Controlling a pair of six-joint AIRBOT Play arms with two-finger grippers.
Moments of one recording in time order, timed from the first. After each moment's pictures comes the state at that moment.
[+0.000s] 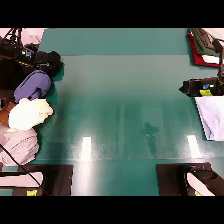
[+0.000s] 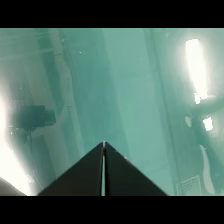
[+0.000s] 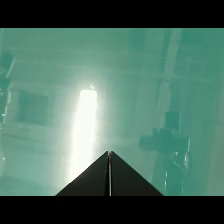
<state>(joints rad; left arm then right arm) 0.09 -1.48 1.72 1.09 -1.37 -1.32 0.02 -0.89 1.15 -1.31 1.26 1.61</state>
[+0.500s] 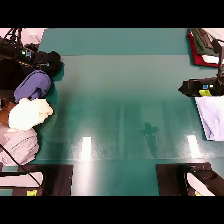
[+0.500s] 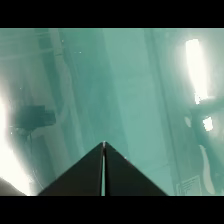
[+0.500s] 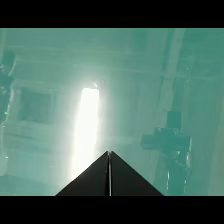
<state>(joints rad) 0.09 -1.48 1.72 1.09 -1.37 -1.32 0.03 -0.89 1.15 -1.30 1.26 1.62</state>
